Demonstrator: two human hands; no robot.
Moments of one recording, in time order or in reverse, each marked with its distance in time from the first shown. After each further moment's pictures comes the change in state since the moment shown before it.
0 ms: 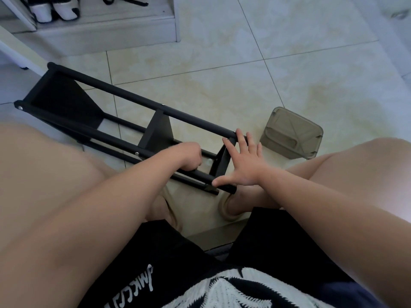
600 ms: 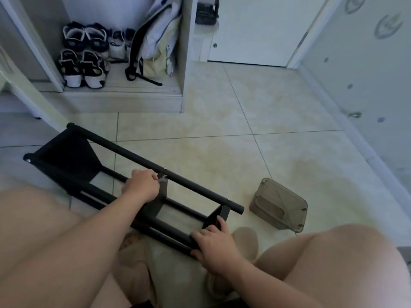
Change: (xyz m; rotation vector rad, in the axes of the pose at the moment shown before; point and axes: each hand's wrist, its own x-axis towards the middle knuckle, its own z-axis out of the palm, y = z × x) left_hand 0.004 -0.095 -0.057 -0.415 0.588 -0.338; right_hand -0.003 -0.055 0.023 -0.256 0.120 -0.300
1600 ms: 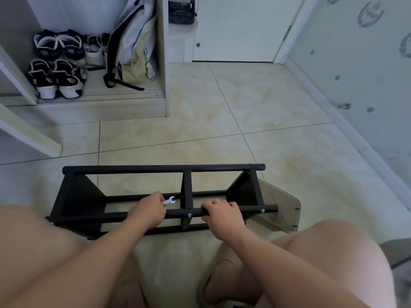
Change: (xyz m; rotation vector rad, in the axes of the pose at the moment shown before) left_hand -0.013 0.041 0.053 0.121 -0.204 0.092; right_hand 0.039 0.084 -0.039 0.137 0.122 0.262
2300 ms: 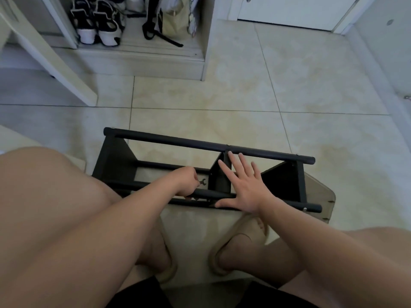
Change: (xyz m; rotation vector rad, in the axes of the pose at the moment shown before) left_hand -0.006 0.006 -0.003 -0.105 -0.311 0.022; right_hand 0.030 0.010 0.005 -0.167 -0.096 -0.295
